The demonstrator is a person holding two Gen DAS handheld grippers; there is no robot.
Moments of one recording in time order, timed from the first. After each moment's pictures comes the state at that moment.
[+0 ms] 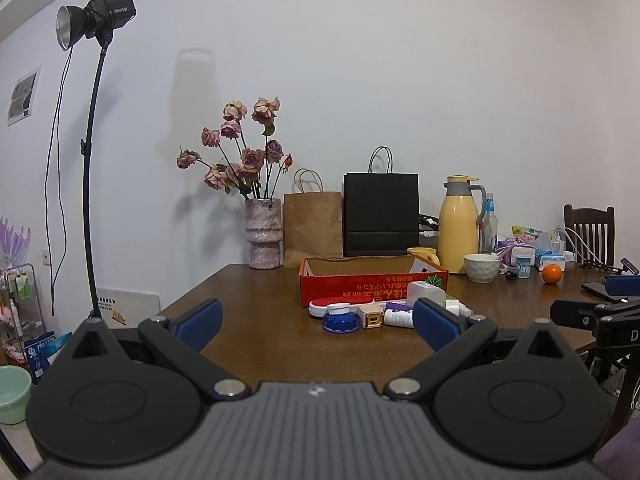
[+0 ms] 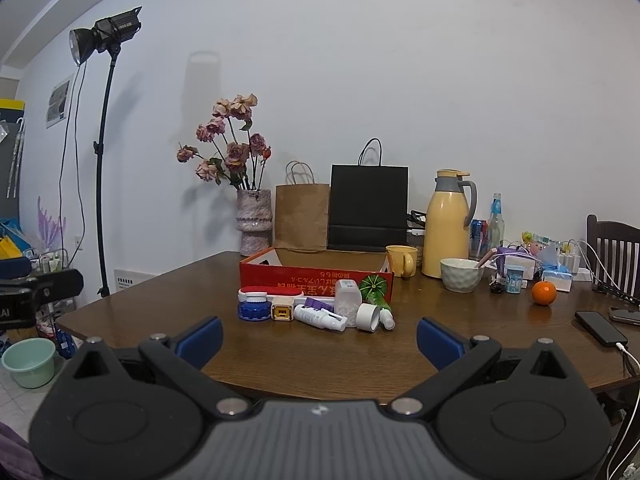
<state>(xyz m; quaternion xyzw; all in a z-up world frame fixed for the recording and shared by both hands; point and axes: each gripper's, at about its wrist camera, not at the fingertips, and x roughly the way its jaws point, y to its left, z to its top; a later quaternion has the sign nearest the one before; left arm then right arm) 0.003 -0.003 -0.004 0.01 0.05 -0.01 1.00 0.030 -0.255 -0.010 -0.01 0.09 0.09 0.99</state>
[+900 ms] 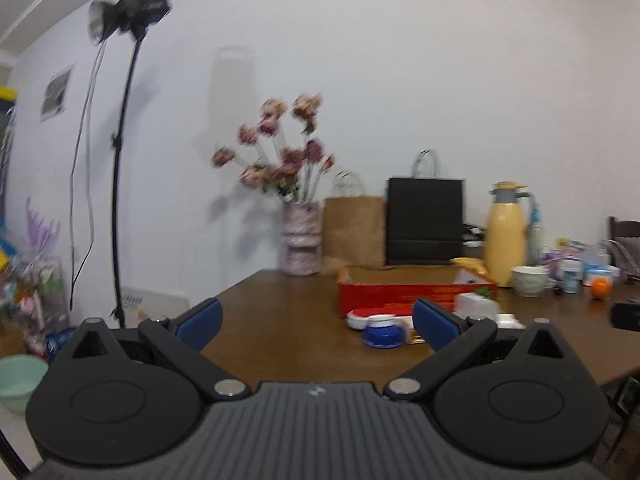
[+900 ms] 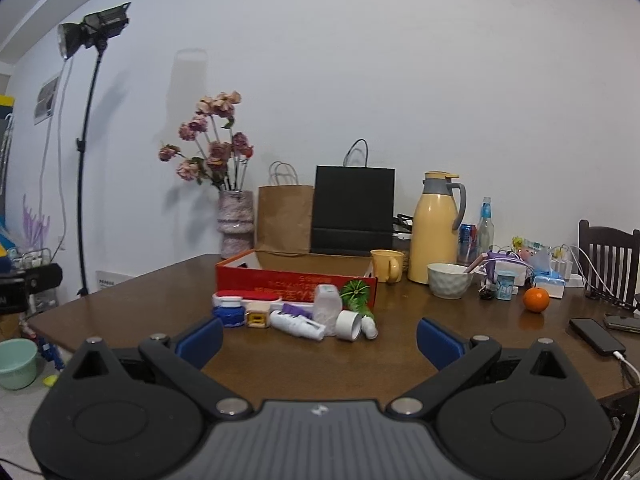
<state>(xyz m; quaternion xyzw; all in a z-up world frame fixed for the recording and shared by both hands) 0.069 0.006 -0.023 -0.01 0.04 0.06 1.00 0.088 -0.265 -0.023 -0.01 0.08 0.06 0.99</state>
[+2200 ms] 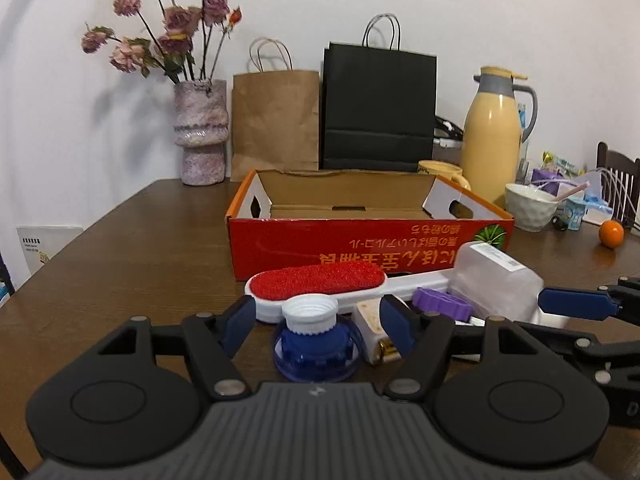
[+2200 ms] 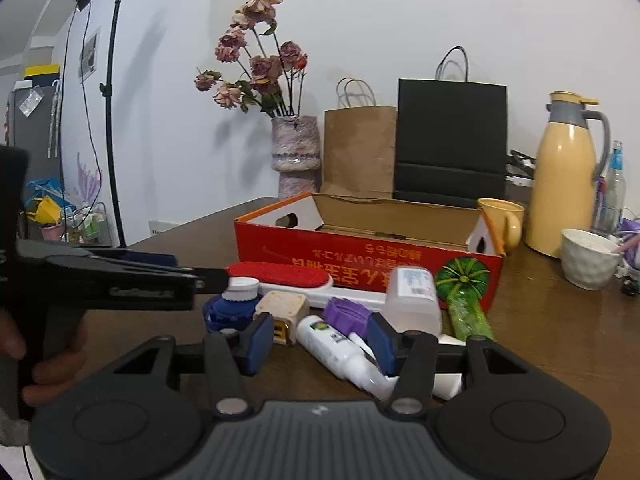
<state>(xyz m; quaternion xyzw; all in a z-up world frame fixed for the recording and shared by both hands) 0.358 -0.033 -0.058 0.00 0.22 -0.05 0.97 0.335 -0.228 -0.058 -0.02 0.19 0.21 0.96</state>
